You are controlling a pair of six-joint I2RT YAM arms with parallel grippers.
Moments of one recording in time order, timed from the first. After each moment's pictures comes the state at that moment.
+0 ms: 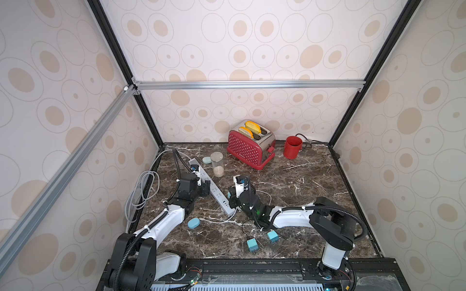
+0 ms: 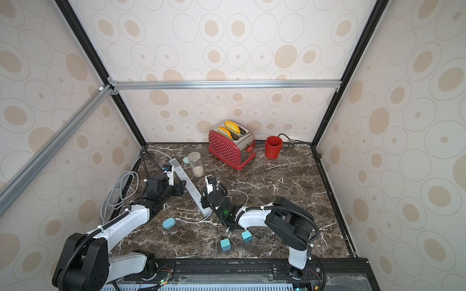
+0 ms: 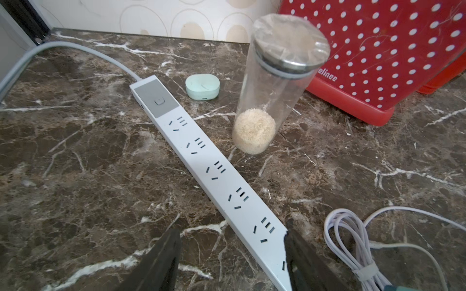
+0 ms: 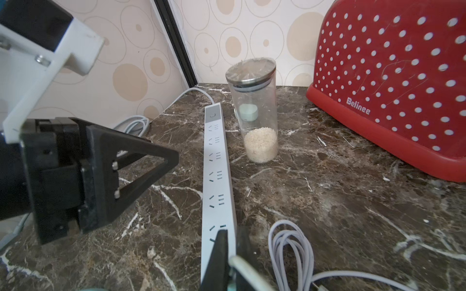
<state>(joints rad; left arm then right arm) -0.22 1.23 0.60 0.07 -0.05 -0.17 1.06 1.81 0.93 0.61 0.44 0.37</state>
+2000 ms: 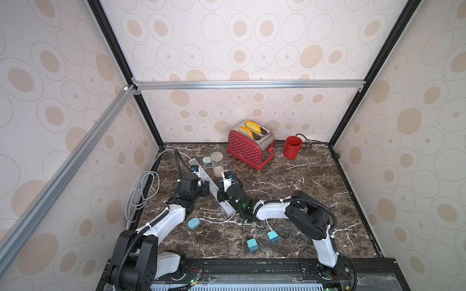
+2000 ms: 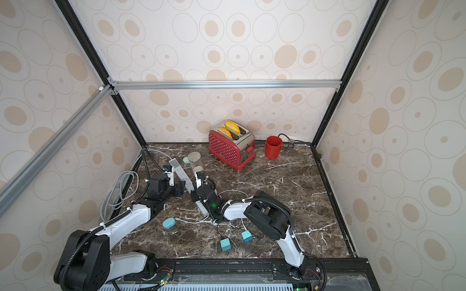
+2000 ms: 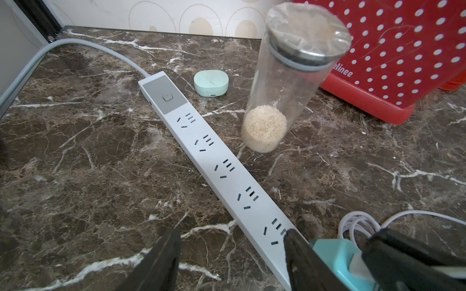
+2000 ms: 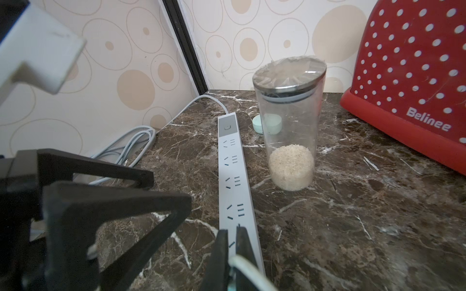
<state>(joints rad) -0.22 1.25 0.59 0.08 -0.08 -0.18 1.02 2.07 1.19 0.65 0.37 0.36</state>
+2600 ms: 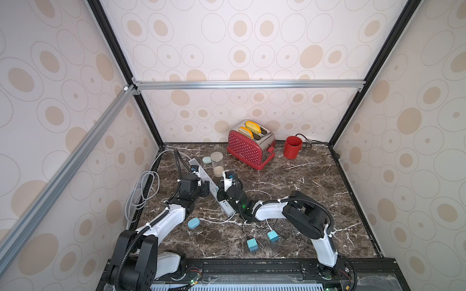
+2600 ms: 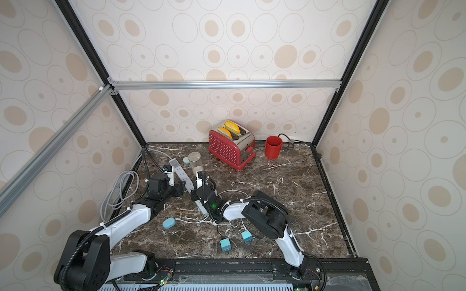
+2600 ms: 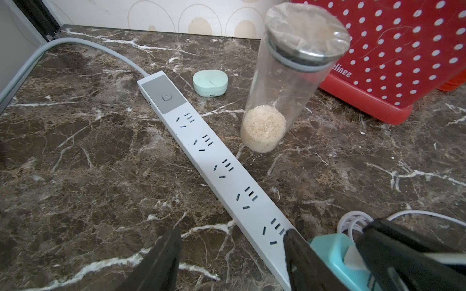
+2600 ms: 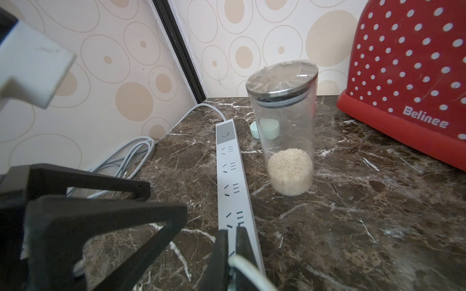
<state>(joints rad) -0.22 1.25 0.59 0.08 -0.07 -0.18 1.02 2.10 1.19 0.72 0.39 0.40</state>
